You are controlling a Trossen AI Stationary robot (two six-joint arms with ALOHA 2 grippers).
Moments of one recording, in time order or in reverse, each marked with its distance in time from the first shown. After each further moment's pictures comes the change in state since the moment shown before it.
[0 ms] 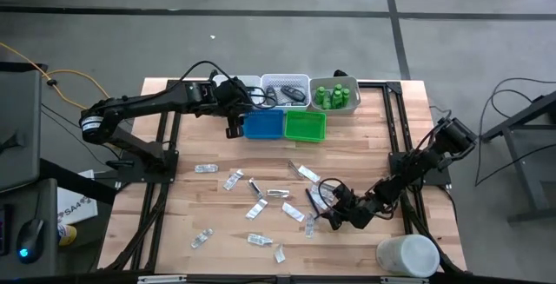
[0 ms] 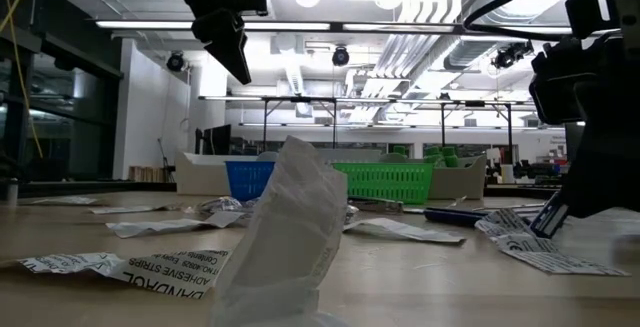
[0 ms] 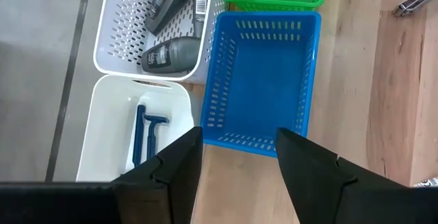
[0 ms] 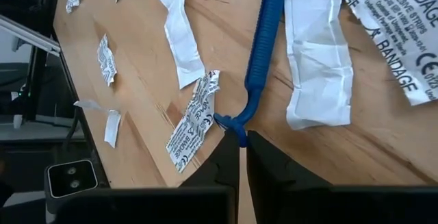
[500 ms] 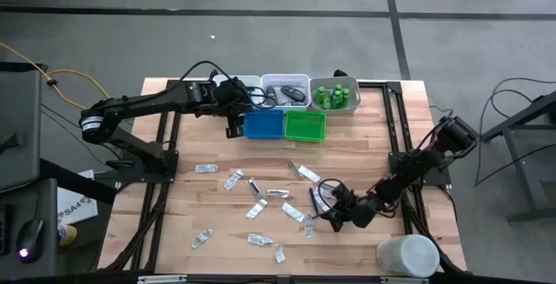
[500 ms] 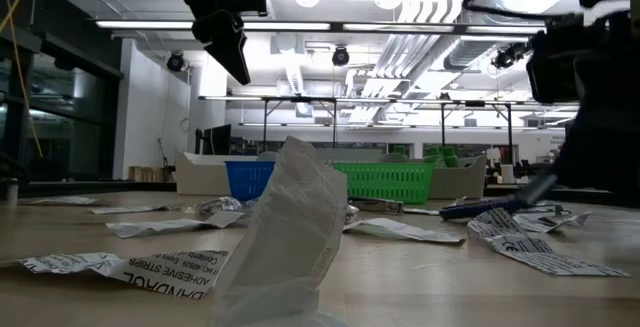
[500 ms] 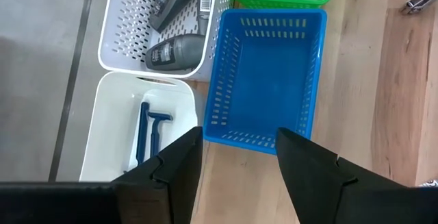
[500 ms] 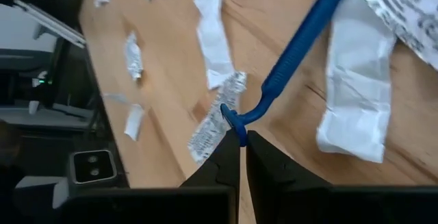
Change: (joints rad) left arm 0.000 0.000 0.000 -0.003 -0.016 -0.007; right arm 0.000 -0.035 -0.001 0.039 0.007 -0.093
